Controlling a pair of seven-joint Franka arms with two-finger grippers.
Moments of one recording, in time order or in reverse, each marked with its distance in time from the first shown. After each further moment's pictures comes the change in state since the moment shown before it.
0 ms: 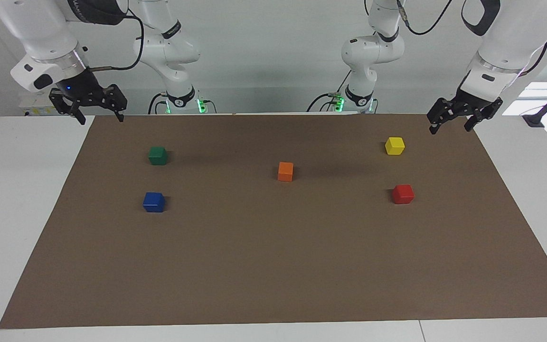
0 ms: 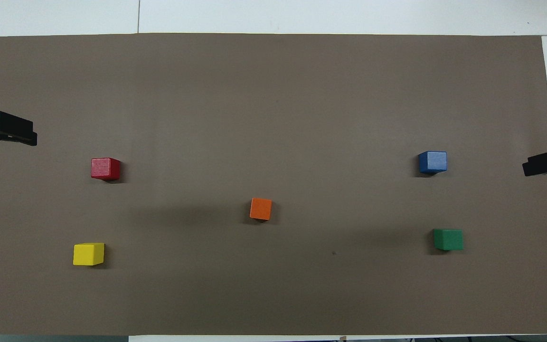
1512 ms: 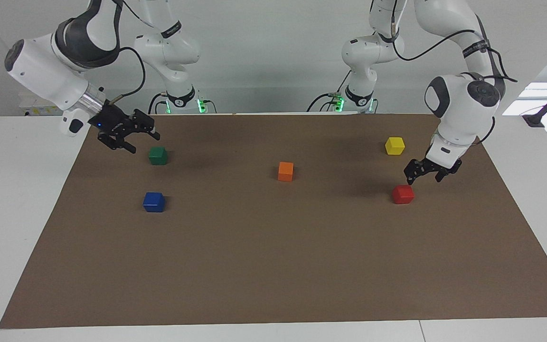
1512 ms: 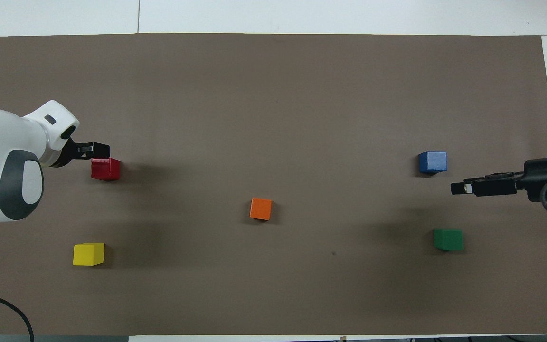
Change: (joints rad) left arm 0.037 0.121 0.007 -0.595 0.002 0.787 0.022; right arm -0.219 0.031 -0.012 -0.480 0.842 0.159 -0.551
